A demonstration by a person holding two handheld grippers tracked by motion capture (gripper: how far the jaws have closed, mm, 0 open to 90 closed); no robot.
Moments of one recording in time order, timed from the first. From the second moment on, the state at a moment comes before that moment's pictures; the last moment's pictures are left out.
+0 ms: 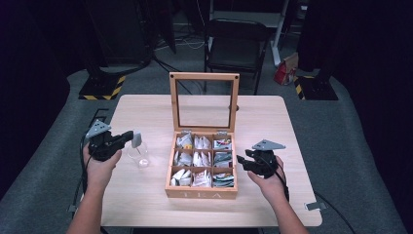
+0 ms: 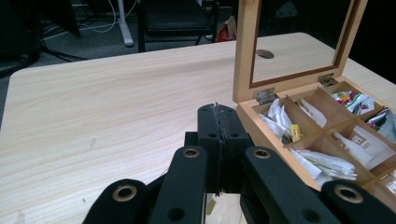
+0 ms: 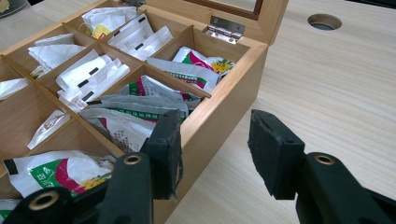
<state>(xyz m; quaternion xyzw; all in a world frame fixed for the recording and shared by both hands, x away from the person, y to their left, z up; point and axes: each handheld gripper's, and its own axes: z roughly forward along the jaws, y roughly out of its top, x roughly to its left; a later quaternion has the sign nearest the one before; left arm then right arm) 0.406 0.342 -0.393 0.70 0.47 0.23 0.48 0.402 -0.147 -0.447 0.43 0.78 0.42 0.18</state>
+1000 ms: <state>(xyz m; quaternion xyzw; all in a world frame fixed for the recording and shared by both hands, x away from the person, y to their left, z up) 0.413 0.341 -0.439 0.73 0.49 0.21 0.42 0.403 -0.146 -0.449 0.42 0.78 0.42 0.18</state>
